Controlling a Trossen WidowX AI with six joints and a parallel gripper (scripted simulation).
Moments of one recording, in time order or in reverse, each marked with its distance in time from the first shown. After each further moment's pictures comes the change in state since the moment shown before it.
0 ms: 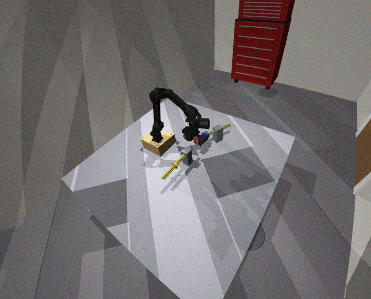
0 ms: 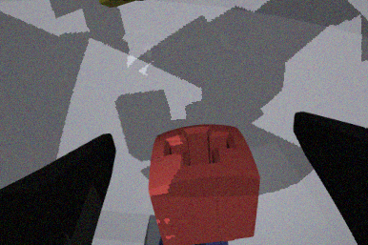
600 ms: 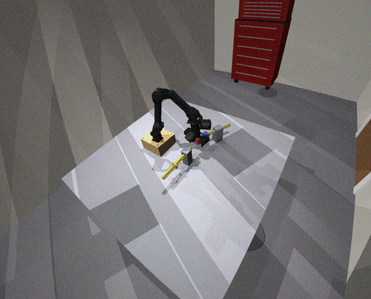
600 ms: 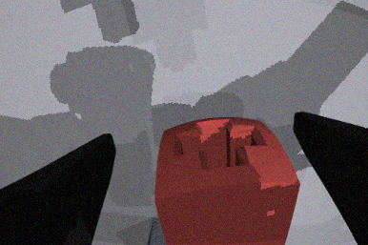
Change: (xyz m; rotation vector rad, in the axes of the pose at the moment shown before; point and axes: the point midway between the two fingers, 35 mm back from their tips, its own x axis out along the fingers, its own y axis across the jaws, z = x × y) arm 0.016 0.006 -0.011 0.000 0.009 0.017
